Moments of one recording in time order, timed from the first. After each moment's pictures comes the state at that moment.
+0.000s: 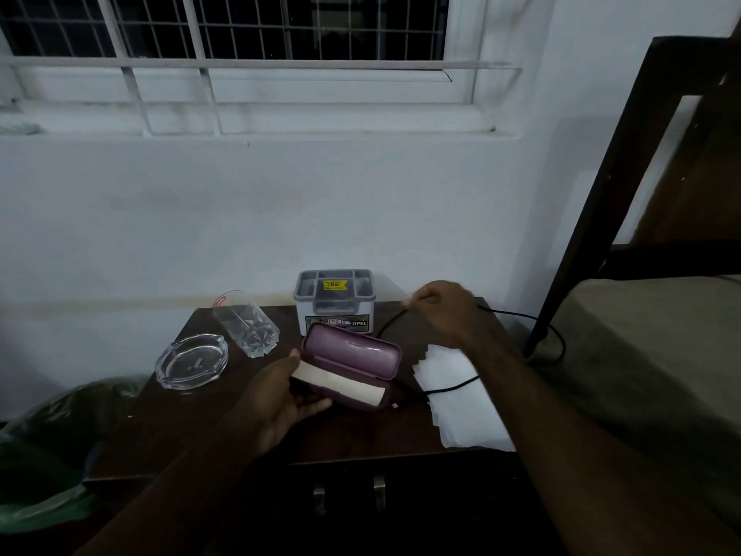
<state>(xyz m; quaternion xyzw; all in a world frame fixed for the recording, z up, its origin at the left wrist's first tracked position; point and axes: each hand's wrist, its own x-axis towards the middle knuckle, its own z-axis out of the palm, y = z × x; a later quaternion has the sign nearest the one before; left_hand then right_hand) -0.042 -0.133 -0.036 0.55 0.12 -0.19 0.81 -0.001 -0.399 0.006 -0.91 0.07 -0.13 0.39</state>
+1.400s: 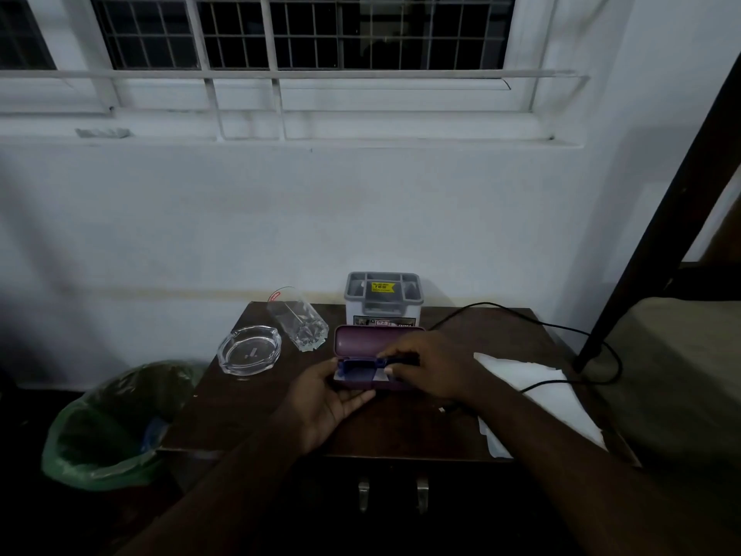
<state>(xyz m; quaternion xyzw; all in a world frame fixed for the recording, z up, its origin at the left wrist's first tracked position) -0.041 -0.119 -0.051 0.43 0.14 -0.20 0.87 -0.035 -0.318 -0.009 -0.93 -0.25 -0.04 0.27</state>
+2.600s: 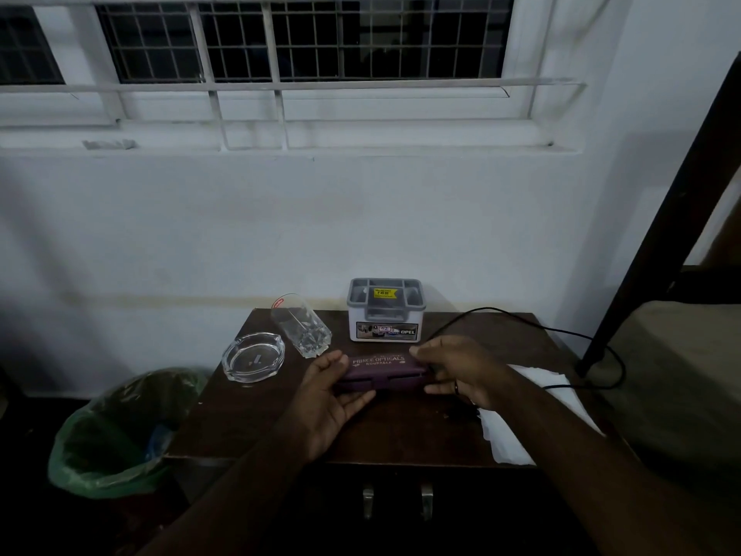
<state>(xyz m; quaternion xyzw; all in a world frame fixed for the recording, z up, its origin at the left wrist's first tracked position) -0.043 -0.117 -0.052 0.40 0.11 -0.16 0.89 -0.031 -0.334 -0.011 -0.74 0.11 0.15 0.64</state>
